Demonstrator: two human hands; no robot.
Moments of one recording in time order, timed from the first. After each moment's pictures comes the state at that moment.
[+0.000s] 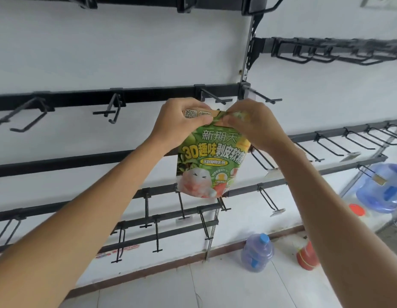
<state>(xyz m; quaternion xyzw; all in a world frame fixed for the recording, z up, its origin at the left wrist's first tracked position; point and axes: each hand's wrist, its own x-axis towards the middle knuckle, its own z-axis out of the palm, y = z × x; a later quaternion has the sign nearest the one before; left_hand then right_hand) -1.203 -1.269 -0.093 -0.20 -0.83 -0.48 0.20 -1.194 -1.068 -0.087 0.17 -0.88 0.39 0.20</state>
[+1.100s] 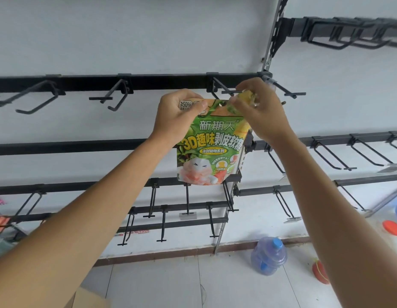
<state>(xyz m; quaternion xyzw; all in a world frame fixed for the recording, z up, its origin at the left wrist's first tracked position) -1.220 -1.266 -0.118 -0.12 -0.80 -0.52 0.28 -1.245 -1.066 -0.107 0.22 -0.83 0.46 0.22</state>
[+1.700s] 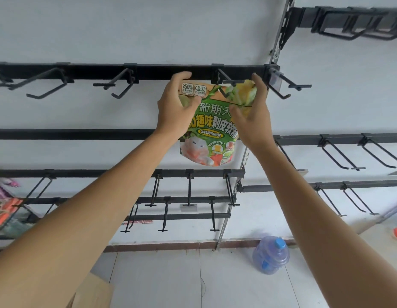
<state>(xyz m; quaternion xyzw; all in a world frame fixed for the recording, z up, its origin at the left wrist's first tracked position) -1.233 -1.270 -0.141 -0.05 -0.81 -0.46 0.35 -1.254 -1.085 -0.156 0.17 -0.80 0.54 0.22</state>
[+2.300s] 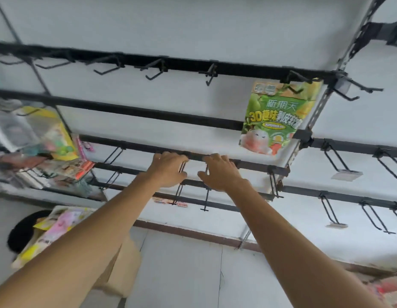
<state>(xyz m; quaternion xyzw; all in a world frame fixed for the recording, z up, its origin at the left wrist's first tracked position) -1.052 -1.404 -0.237 0.07 -0.99 -0.08 -0.01 -1.115 -1.239 -0.237 0.32 -0.94 0.10 -0.06</state>
